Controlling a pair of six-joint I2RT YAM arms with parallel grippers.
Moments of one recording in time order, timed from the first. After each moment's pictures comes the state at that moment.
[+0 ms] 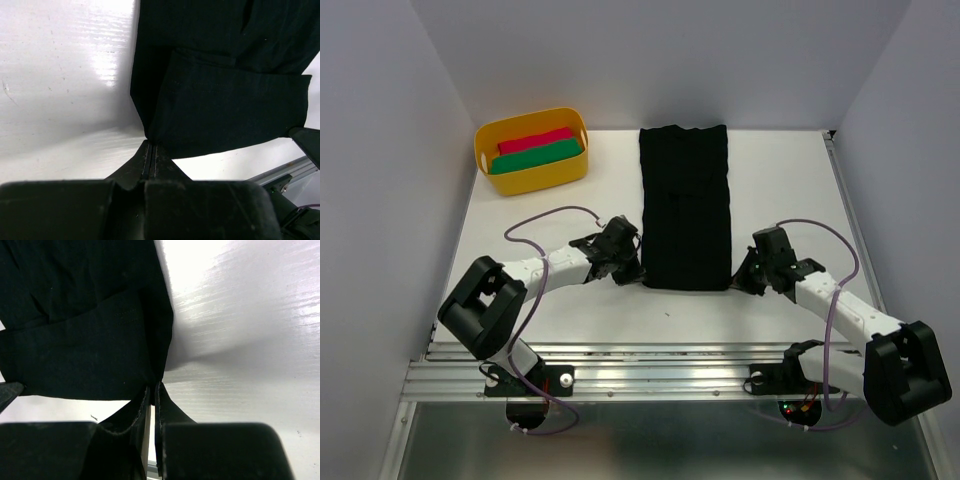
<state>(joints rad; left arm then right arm) -0.72 1.54 0.82 -0.24 0.07 -1.00 0.34 1.12 0.55 -0.41 -0.05 0.84</state>
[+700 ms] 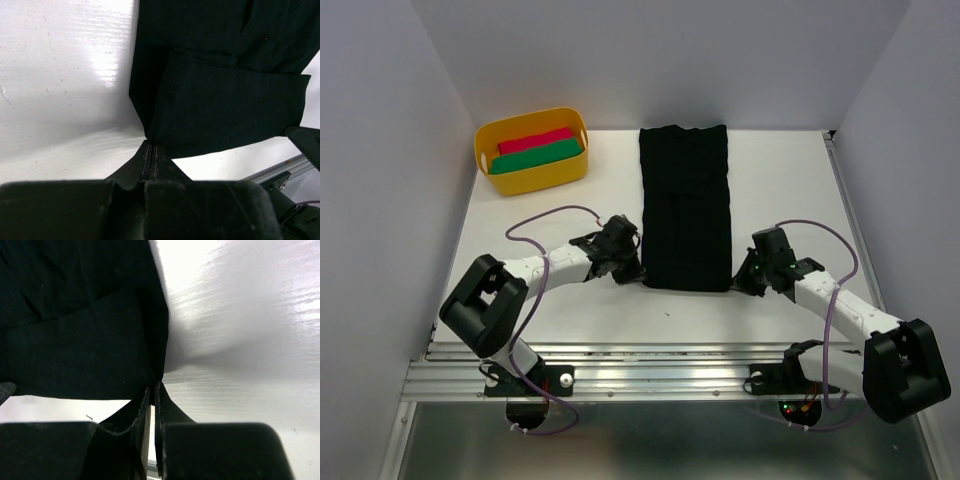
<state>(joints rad) -0.71 1.55 0.83 -0.25 0.09 -0.99 0.34 1.13 0.56 -0.42 -0.05 0.84</state>
